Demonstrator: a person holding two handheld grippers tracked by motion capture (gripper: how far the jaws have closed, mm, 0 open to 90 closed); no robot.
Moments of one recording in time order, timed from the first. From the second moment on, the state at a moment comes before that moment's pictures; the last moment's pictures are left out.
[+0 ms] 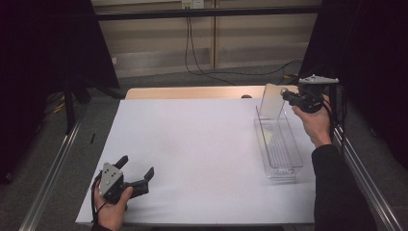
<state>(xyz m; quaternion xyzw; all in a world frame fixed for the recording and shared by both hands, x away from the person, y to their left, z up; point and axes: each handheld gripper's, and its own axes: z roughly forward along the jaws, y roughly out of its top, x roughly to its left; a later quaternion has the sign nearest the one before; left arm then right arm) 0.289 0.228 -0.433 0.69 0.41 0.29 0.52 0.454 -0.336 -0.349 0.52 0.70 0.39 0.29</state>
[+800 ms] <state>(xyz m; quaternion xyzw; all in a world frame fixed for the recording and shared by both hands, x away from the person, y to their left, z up) 0.289 0.228 -0.434 0.69 0.40 0.29 0.52 0.470 -0.347 -0.376 0.49 0.72 0.41 0.27</state>
